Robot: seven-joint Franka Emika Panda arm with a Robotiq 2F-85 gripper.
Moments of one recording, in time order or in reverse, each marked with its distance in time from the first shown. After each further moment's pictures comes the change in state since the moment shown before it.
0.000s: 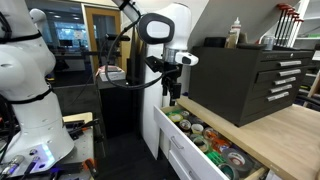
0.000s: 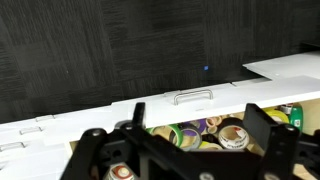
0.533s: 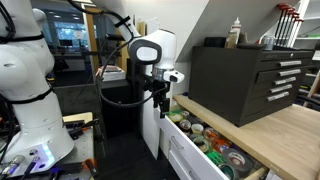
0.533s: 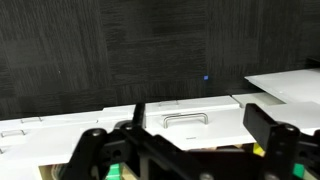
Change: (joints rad) arm 0.038 0.077 0.051 -0.149 0.007 0.230 0.000
